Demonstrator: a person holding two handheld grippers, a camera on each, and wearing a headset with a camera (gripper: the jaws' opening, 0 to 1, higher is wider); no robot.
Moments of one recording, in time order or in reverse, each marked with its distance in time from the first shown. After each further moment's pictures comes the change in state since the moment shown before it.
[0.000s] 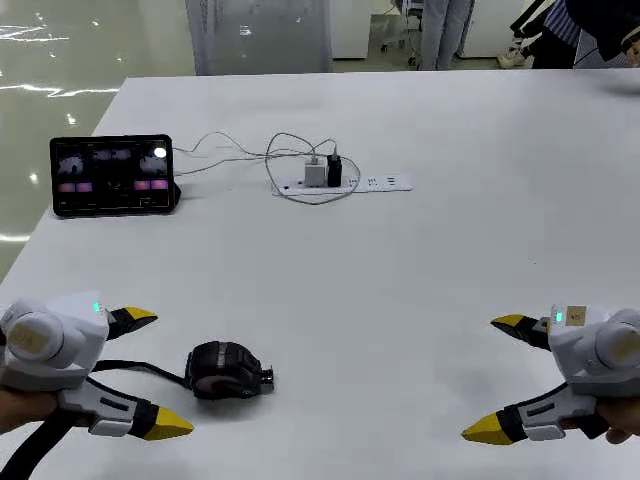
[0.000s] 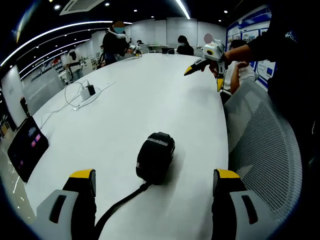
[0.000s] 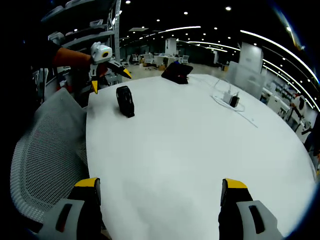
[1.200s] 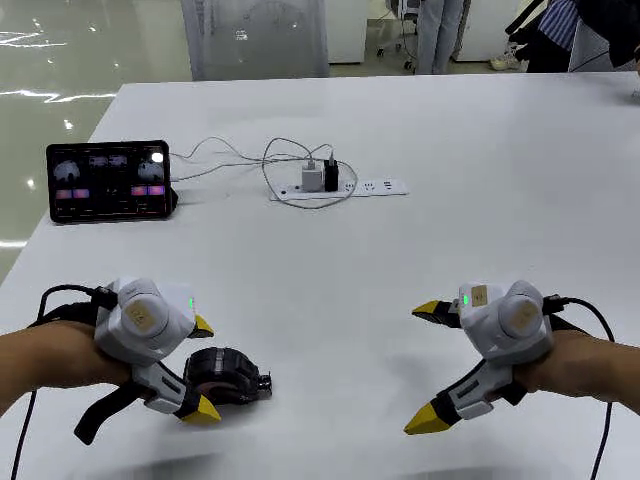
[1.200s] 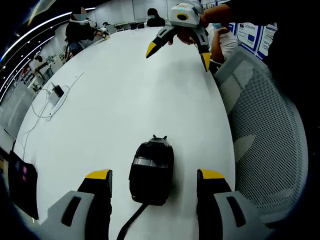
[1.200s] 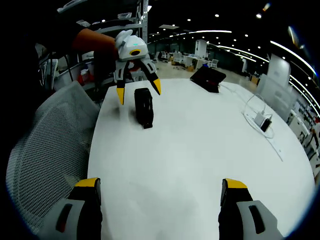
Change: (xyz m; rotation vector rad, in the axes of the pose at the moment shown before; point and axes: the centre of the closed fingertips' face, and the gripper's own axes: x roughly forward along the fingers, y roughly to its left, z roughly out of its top) left arm 0.054 -0.002 -0.001 0.205 0.238 -0.136; right arm 0.066 0.019 0.047 -0.174 0.017 0.180
